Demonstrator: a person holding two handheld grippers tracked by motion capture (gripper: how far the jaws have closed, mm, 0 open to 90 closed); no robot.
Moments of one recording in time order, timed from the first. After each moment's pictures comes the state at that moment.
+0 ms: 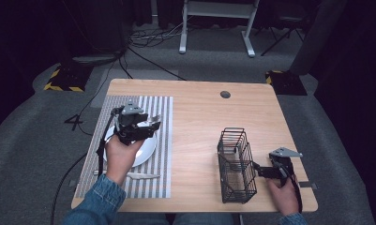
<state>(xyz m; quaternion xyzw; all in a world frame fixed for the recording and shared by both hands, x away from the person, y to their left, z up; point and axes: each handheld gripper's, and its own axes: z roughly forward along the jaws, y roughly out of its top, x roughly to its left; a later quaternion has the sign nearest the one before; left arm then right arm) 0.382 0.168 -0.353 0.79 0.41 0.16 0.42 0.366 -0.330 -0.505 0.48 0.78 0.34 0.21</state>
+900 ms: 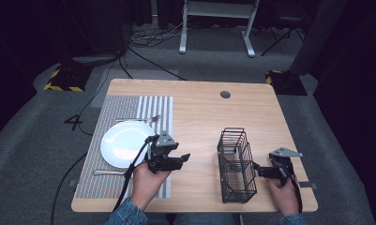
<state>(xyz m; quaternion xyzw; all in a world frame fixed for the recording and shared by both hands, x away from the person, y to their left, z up) 0.339 0.094 -0.408 0.83 0.35 0.09 0.42 0.366 -0.330 -0.505 0.48 0.78 0.34 0.21</state>
